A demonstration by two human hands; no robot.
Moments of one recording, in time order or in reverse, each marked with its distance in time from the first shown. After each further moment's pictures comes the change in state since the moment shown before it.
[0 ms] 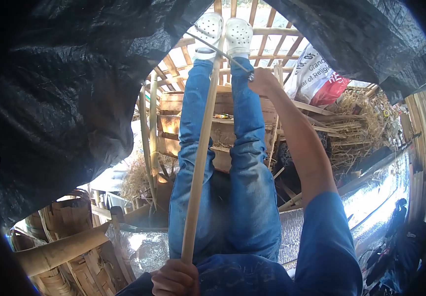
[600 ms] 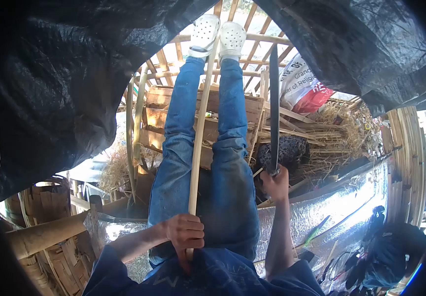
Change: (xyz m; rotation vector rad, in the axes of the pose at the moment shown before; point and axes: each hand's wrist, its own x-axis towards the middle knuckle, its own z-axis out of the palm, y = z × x) left_hand -0.038 -0.087 -0.023 0.073 -0.916 0.104; right_hand -0.307 0.010 0.019 0.929 0.194 0.349
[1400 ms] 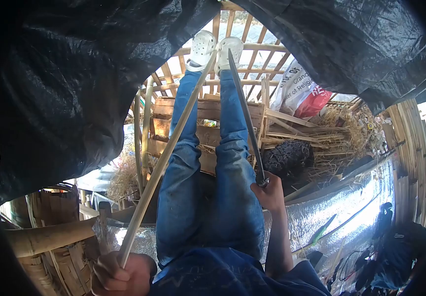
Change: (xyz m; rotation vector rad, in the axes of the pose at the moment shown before) left_hand 0.064 0.123 -0.070 0.028 1.196 0.347; right_hand -0.037 -0.036 0.017 -0.160 -0.084 0.029
